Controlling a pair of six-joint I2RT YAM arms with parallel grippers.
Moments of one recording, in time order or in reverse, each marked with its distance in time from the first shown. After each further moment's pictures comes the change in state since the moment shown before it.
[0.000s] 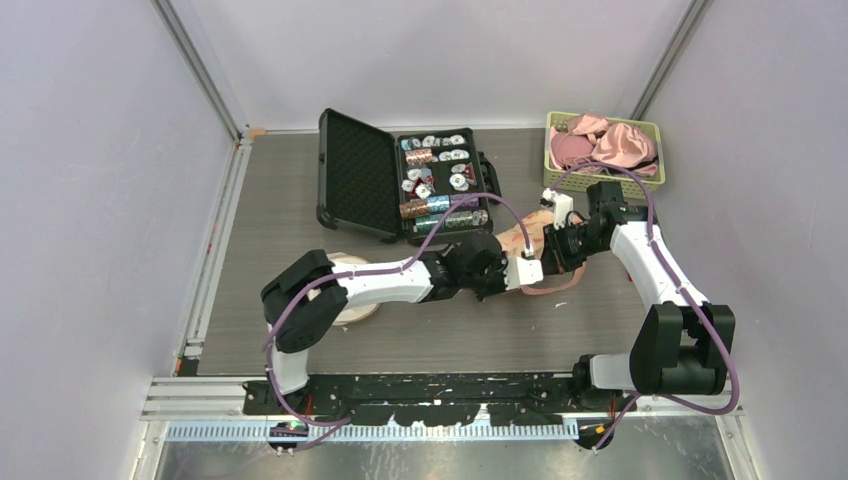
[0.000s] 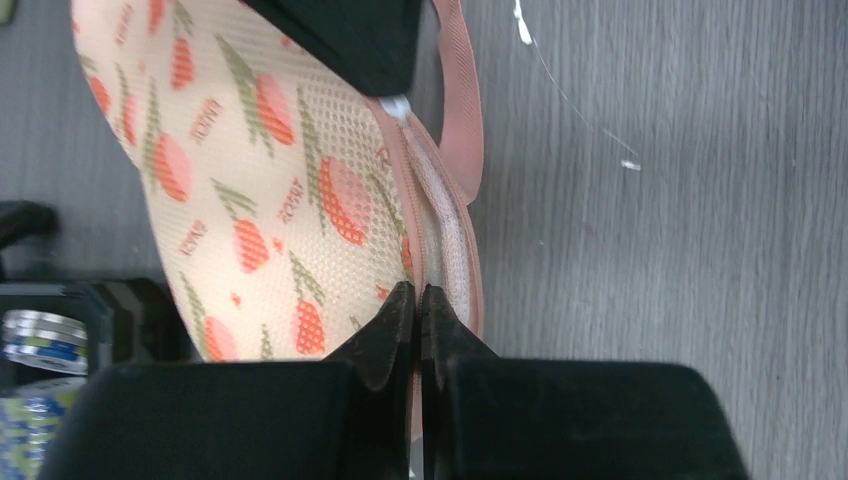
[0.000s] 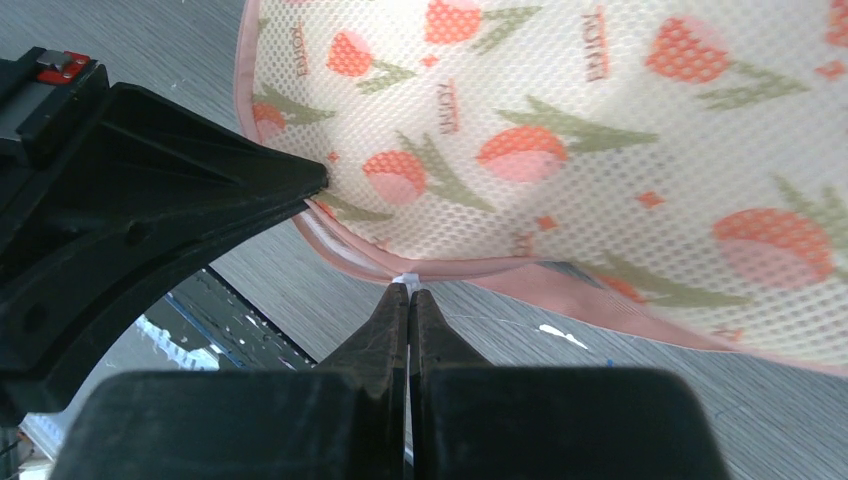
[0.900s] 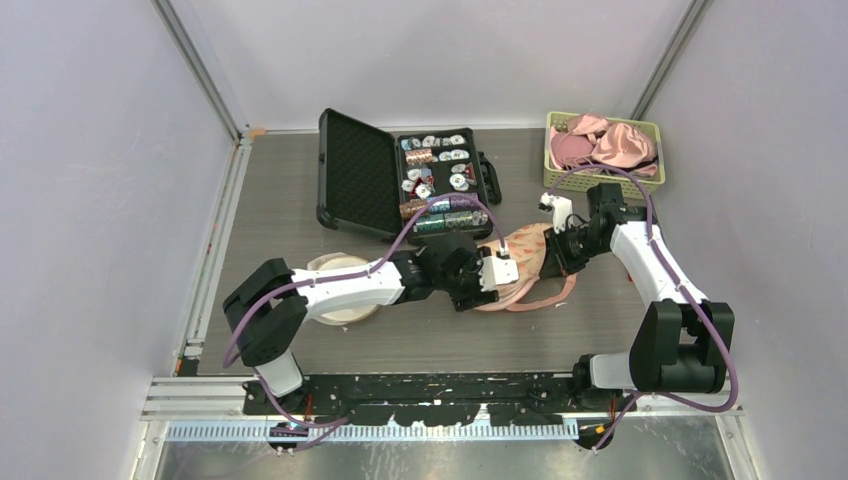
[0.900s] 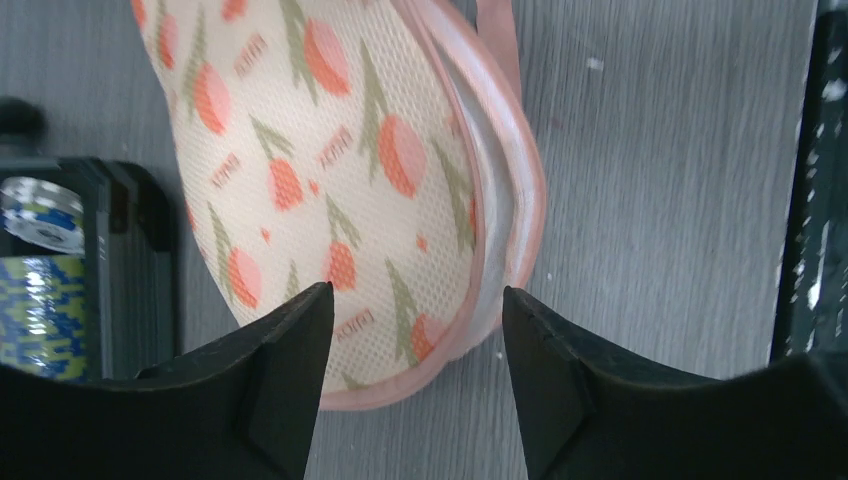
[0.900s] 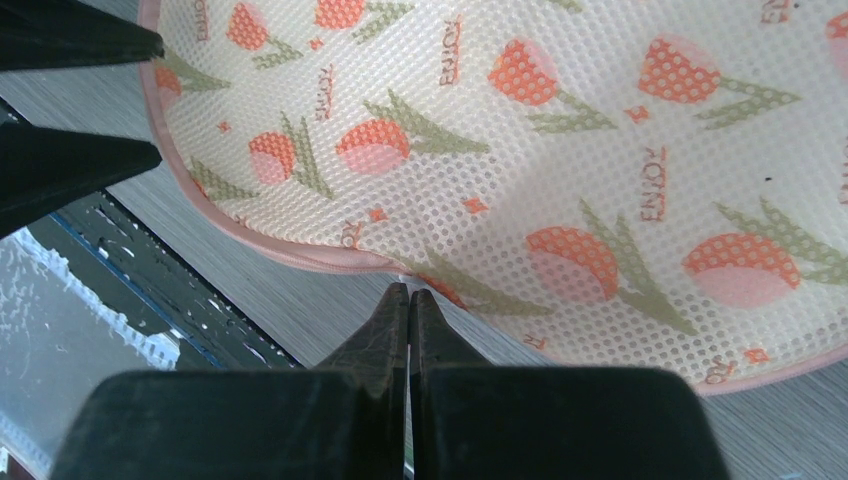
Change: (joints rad) left arm 0.031 -0.199 -0.173 -0.117 0.022 -0.011; right arm 0.002 0.009 -0.006 -0.015 0.037 -0.087
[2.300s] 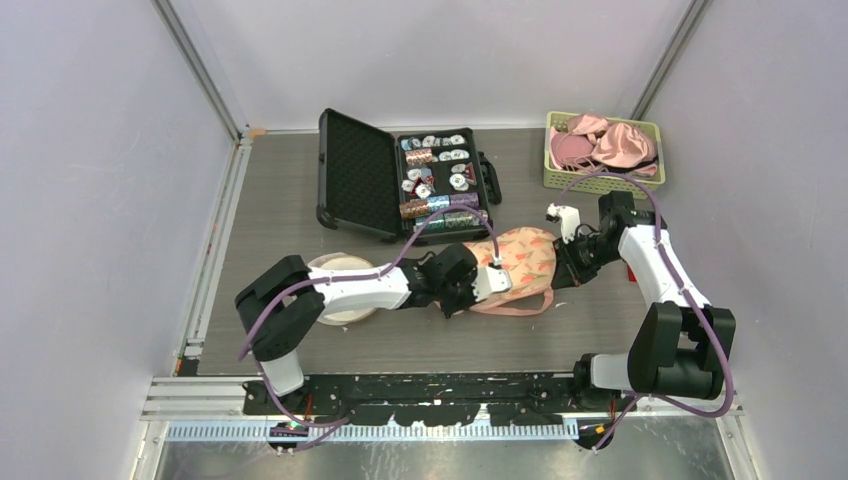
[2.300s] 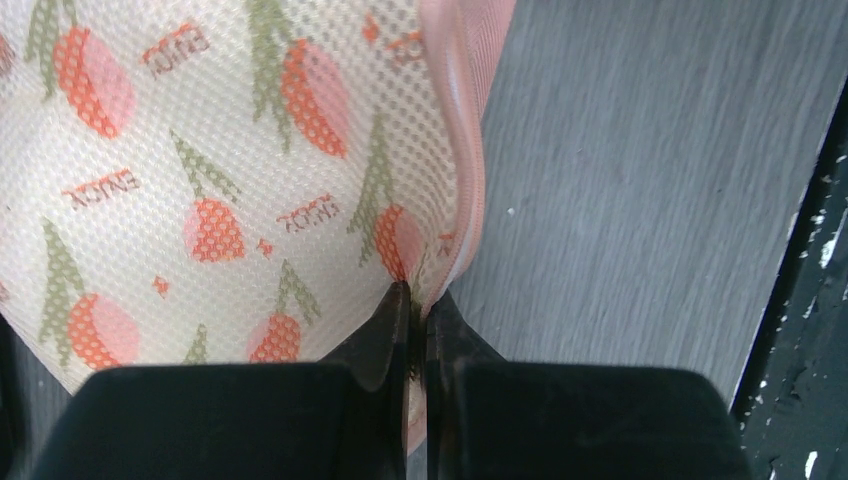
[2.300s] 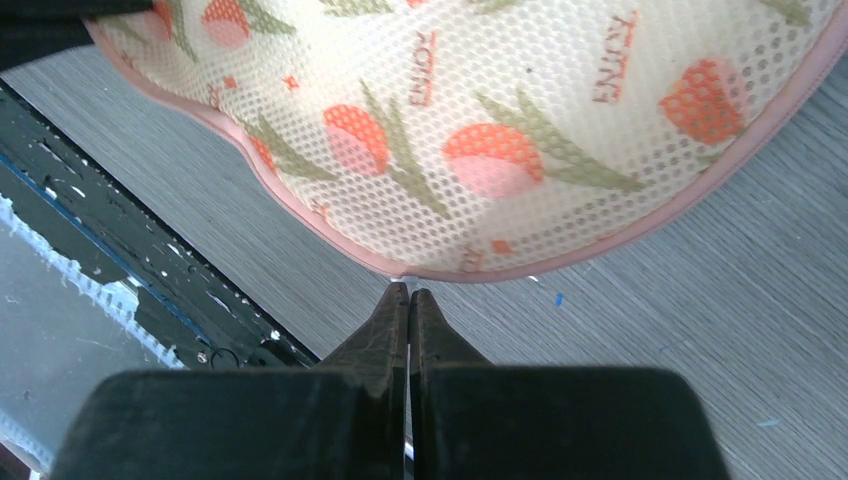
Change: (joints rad) left arm -0.017 0.072 -0.027 -0.067 -0.051 -0.120; right arm -0.089 -0.017 -0.027 -0.098 0.028 -0.173
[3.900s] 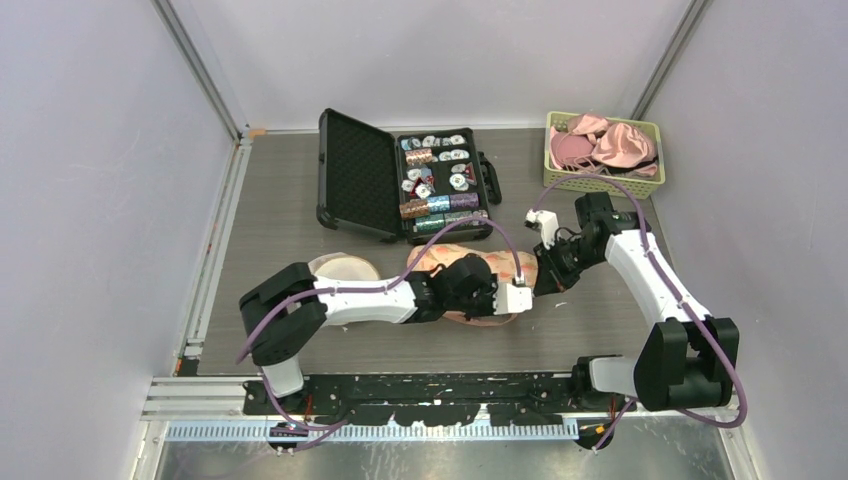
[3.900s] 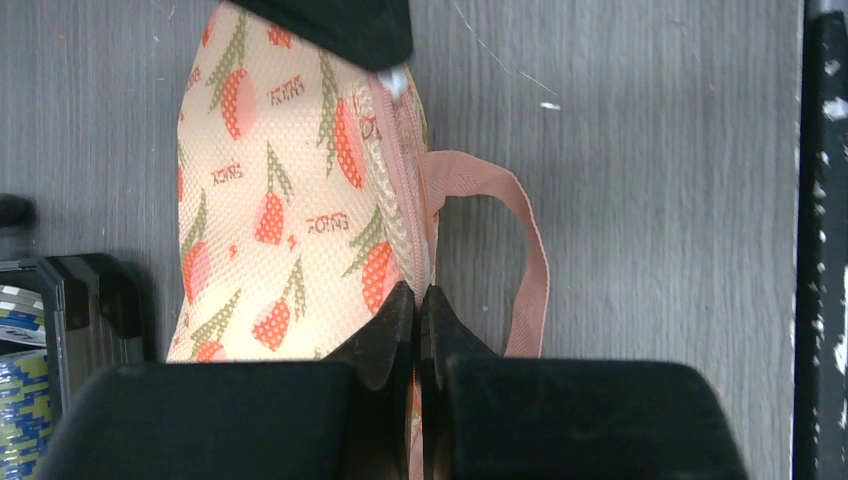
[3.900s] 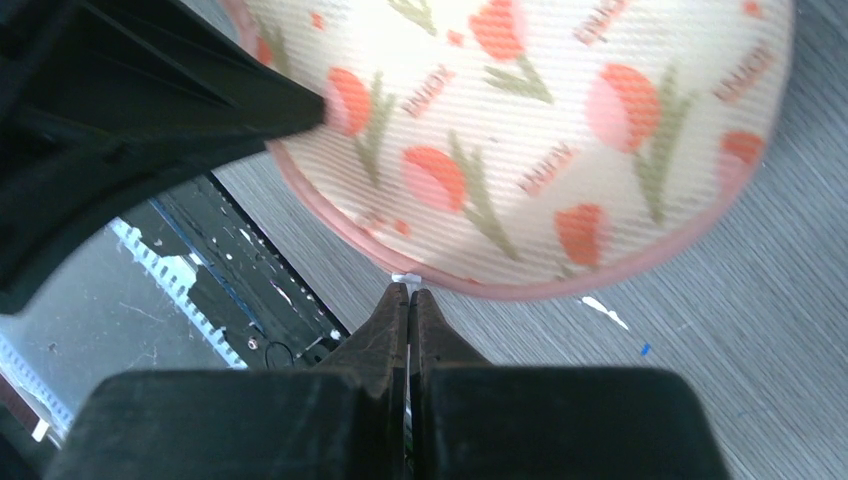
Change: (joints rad) left arm -0.089 0.012 0.010 0.241 -0.020 0.175; right arm 0.188 -0.057 0.000 -0.024 -0.059 0.070
